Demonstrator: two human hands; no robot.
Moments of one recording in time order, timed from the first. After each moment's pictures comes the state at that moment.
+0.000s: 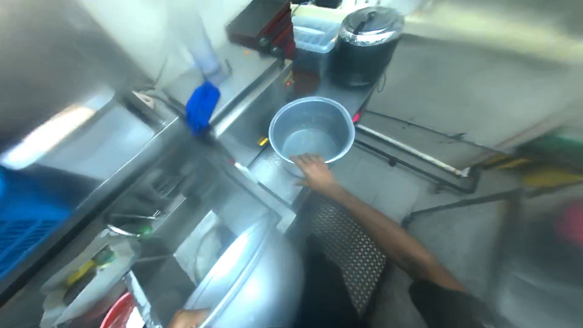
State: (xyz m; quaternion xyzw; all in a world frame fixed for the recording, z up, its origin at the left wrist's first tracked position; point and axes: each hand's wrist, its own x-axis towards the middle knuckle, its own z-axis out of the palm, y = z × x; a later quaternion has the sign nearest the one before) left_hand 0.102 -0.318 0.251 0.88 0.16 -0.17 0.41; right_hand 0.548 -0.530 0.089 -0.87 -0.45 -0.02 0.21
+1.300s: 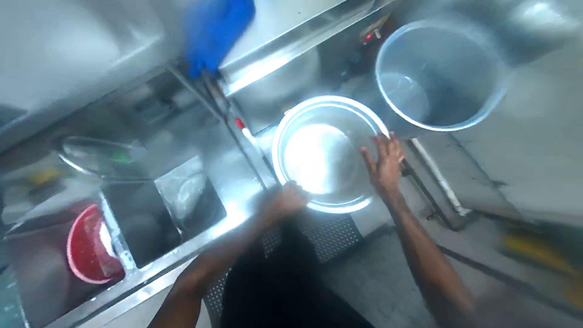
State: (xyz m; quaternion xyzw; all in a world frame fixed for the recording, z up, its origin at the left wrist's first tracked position) left_hand 0.453 -0.348 -0.007 0.98 -0.14 -0.03 0.15; right_hand 0.705 -0.556 0.018 -0.92 -0.35 -0.01 0.19
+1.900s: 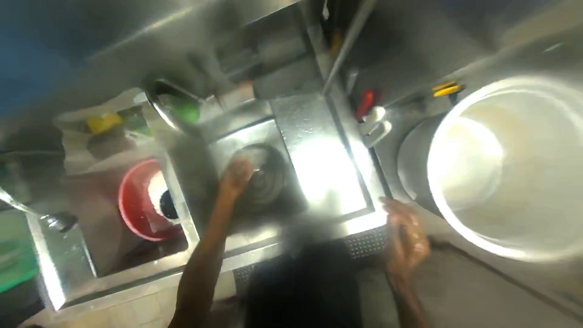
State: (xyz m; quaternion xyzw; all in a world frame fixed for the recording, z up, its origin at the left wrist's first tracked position) left_hand 0.105 -0.012 -0.114 0.21 0.55 0.26 0.76; right_hand 0.354 -0.351 0.005 -0.75 -0.36 0.10 0.55
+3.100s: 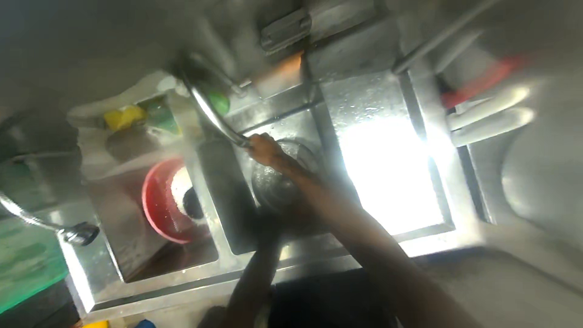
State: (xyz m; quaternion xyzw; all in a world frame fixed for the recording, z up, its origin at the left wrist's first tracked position) left_hand 0.048 -0.112 -0.232 0.77 0.36 -0.33 0.41; right_hand 0.187 0.073 -0.128 -0.66 -0.49 0.54 0.20
